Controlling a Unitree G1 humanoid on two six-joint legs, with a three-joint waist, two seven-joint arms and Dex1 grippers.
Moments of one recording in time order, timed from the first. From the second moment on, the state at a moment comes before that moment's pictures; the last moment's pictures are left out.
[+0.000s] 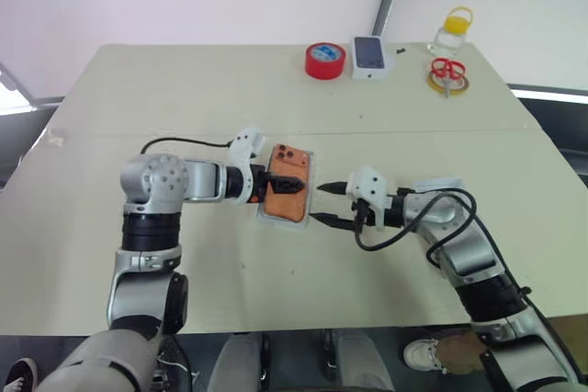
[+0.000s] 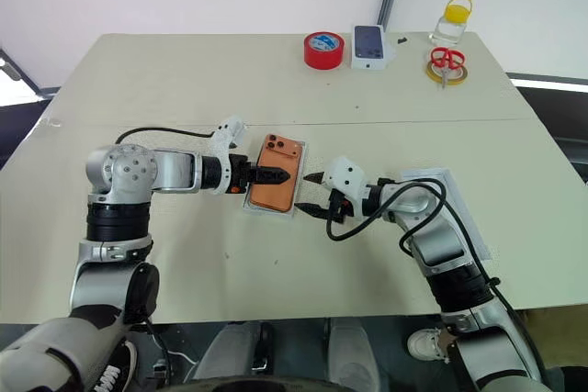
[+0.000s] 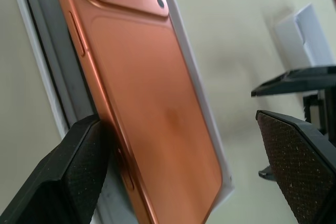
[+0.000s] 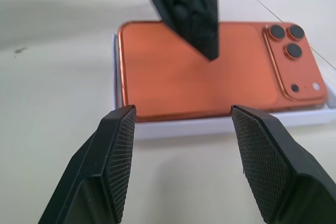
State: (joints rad) left arm -0.78 0.28 0.13 0.03 -0.75 1.56 -0.24; right arm -0.39 -0.51 0.21 -0.04 0.17 0.23 0.97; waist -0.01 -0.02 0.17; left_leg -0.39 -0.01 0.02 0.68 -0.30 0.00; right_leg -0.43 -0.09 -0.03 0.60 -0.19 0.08
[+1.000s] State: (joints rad) left arm -0.55 0.62 -0.14 0.15 -0.31 0.68 -0.56; right arm -0.45 -0.50 0.23 0.10 0.03 0.09 0.87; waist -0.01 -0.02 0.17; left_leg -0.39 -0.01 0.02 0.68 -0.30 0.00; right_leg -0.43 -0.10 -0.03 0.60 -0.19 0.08
